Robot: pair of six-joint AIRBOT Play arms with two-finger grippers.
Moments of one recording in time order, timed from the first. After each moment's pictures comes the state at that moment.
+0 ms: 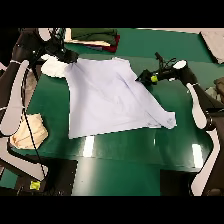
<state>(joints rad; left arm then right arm) -0.08 -1.66 1.84 1.51 -1.19 -1.44 0.14 -2.20 2.02 -0.66 1.20 1.33</state>
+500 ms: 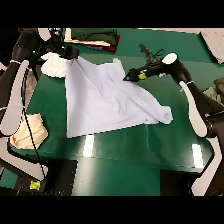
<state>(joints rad) -0.08 -1.66 1.84 1.49 -1.09 -1.44 0.33 -2.06 2.00 -0.69 1.20 1.24</state>
